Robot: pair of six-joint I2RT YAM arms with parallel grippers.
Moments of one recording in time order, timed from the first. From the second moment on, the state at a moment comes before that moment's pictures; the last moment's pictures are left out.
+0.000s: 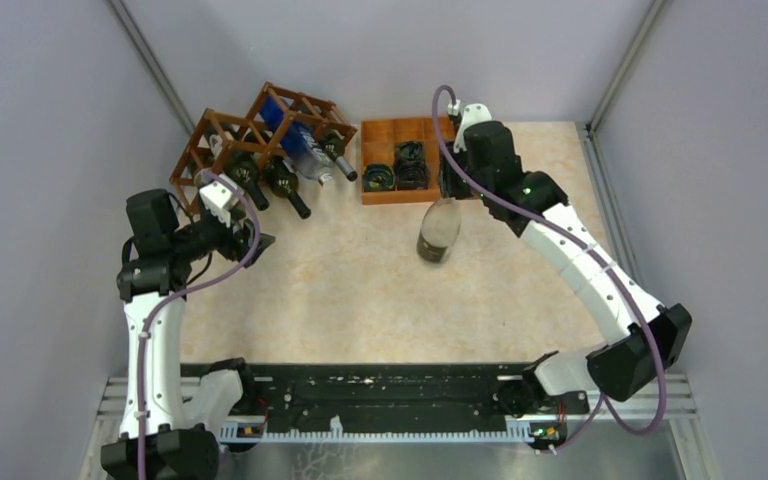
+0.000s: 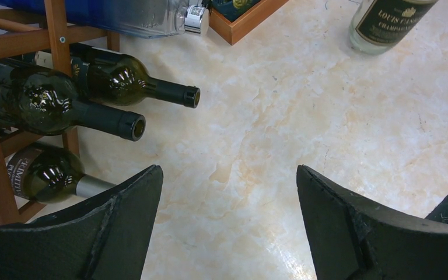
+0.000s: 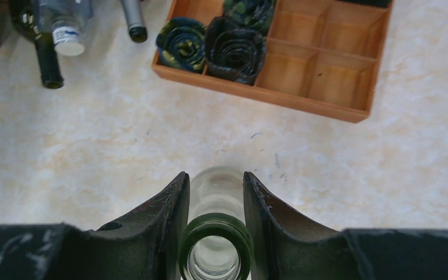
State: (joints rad) left arm 0.19 0.89 1.00 -0.65 0.78 0.50; right arm 0.55 1.34 1.43 -0.62 0.12 0.21
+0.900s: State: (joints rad) left arm 0.19 0.91 1.00 -0.65 0.79 0.49; right arm 0.53 1.62 1.61 -0.47 0.34 0.03
